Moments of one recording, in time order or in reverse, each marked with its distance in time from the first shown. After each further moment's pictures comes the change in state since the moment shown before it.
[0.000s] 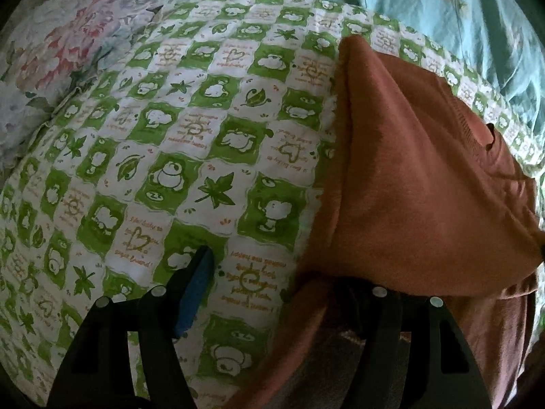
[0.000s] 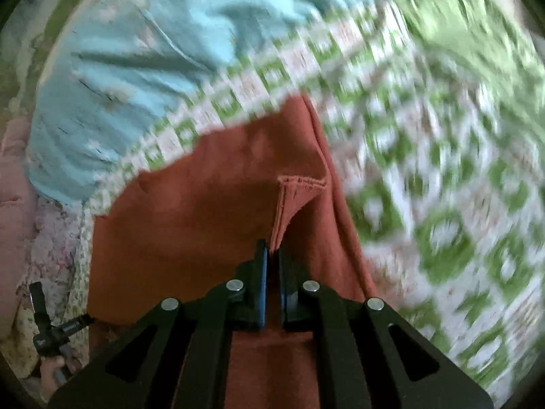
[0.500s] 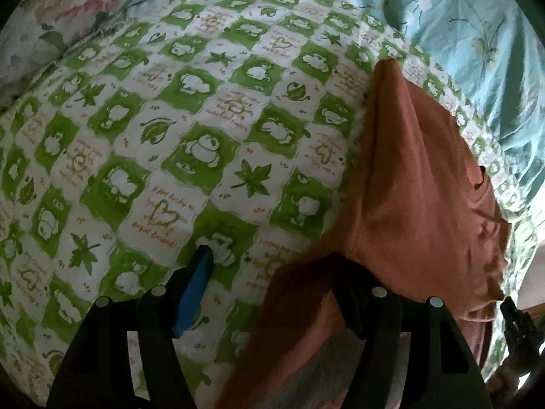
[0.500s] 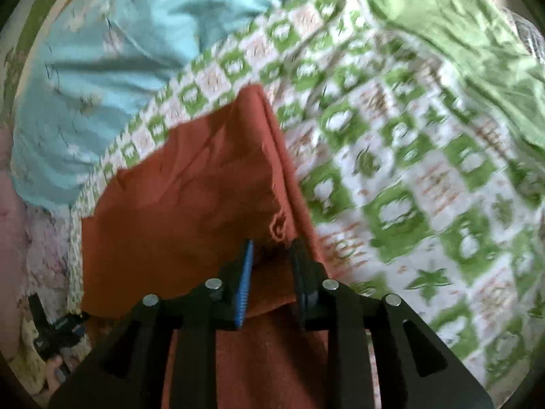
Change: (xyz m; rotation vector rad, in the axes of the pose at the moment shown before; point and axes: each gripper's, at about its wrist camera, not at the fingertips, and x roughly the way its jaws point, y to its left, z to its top) left arm 0.002 0.066 0.005 -0.190 0.077 -0.152; right arm -0.013 -0.030 0.002 0.103 0.095 -0.067
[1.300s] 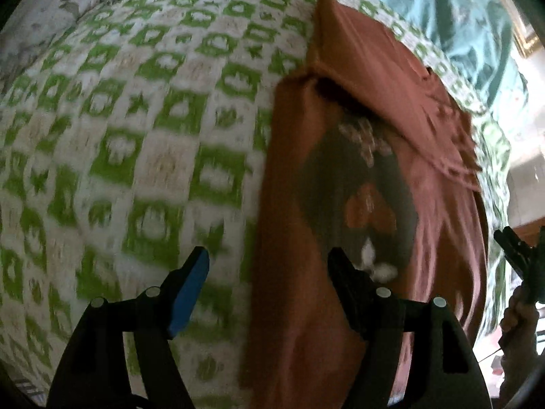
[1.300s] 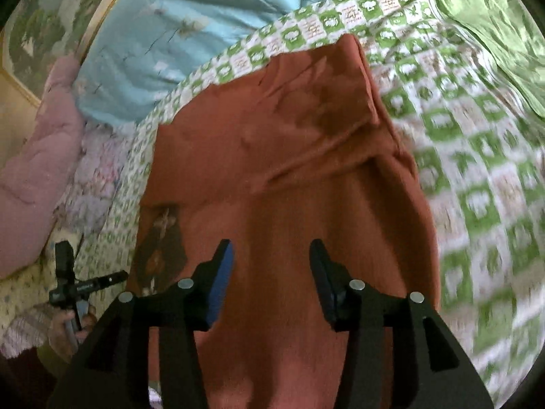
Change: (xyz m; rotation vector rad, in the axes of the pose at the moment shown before) left arm -0.094 0.047 -0.147 0.208 0.151 -0.085; right arm -0.066 0.044 -0.095 -0.209 0.181 0.196
